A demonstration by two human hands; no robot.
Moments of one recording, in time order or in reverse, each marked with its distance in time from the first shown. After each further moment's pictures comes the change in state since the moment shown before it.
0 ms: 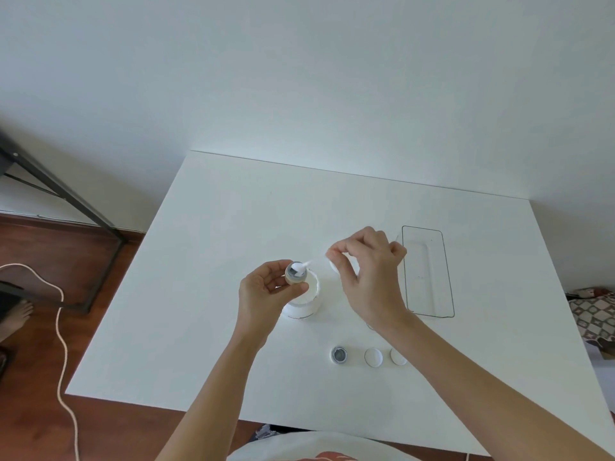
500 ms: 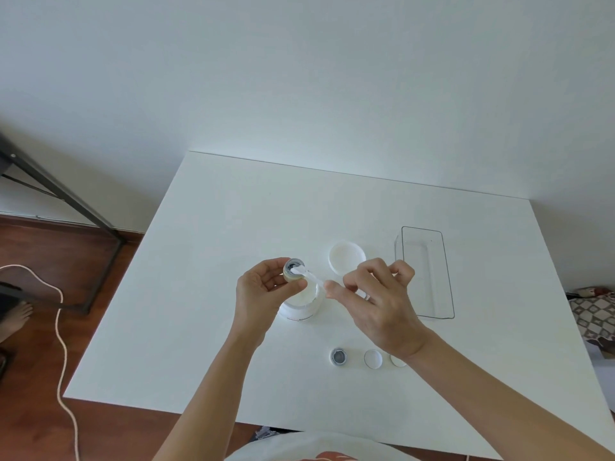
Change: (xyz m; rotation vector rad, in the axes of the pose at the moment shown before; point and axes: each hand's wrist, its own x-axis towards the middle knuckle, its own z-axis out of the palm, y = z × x) left_hand 0.005 0.005 -0.002 -0.045 -0.023 -0.015; right_hand -0.024 0.030 -0.006 -0.319 0.235 -0.639
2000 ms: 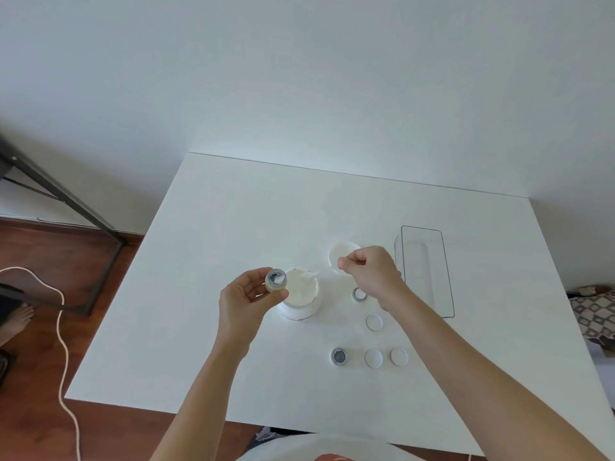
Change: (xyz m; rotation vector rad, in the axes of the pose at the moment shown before) left_hand -0.009 -0.010 -0.023 0.089 0.104 -0.031; right_hand 0.022 0.025 0.039 0.601 -0.714 1.282
